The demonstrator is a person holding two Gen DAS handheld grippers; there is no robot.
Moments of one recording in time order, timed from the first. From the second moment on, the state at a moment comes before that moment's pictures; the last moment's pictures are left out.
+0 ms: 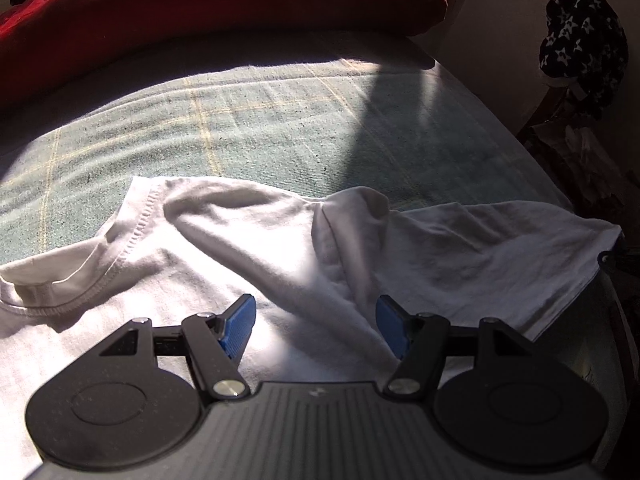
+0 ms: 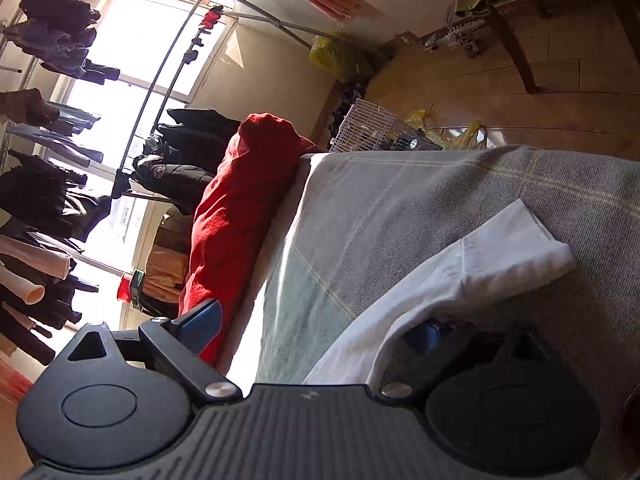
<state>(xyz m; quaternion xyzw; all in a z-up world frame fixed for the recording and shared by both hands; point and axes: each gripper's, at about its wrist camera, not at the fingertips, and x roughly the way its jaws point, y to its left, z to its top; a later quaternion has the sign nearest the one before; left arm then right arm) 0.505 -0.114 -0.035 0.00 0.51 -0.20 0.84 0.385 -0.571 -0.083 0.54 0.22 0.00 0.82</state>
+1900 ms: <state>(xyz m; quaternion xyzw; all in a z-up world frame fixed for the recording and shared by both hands) 0.410 -0.063 -0.021 0.11 0.51 -0.15 0.84 0.426 -0.297 -0.029 0.00 0.48 0.13 0.87</state>
